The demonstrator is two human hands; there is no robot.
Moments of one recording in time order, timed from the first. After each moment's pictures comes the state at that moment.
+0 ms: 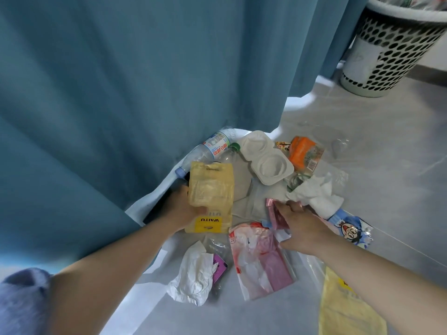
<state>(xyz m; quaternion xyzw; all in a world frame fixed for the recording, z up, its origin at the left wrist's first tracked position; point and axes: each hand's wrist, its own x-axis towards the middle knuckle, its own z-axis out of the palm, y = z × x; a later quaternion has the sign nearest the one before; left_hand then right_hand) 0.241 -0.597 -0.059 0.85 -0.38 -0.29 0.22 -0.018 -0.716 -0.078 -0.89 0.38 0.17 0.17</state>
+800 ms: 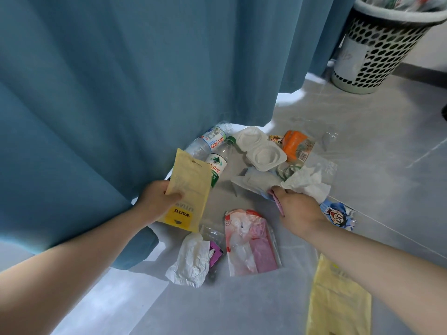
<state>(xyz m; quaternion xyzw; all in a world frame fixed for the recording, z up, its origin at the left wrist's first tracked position) 0.252 -0.552 -0.032 0.84 -0.33 -0.32 0.30 -0.022 -0.700 -0.055 -0.92 0.39 0.07 0.05</state>
